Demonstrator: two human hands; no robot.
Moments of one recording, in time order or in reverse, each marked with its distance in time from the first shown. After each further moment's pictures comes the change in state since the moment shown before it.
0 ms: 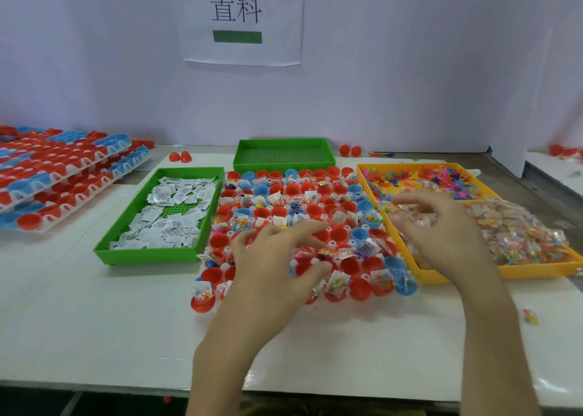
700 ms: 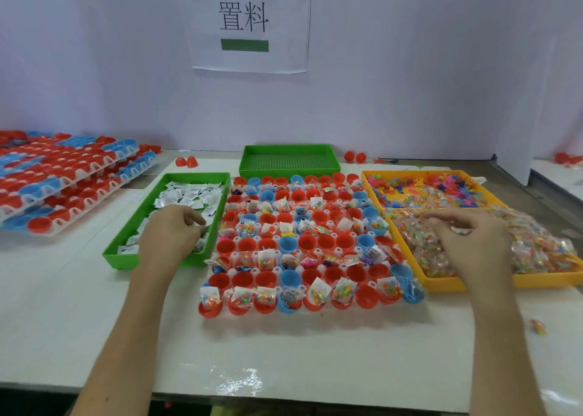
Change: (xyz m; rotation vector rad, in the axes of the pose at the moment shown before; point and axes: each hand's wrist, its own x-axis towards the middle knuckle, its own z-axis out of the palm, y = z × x) left_hand 0.066 -0.156 -0.061 0.297 0.201 -0.520; right_hand 0.008 0.034 0.002 0.079 0.284 0.091
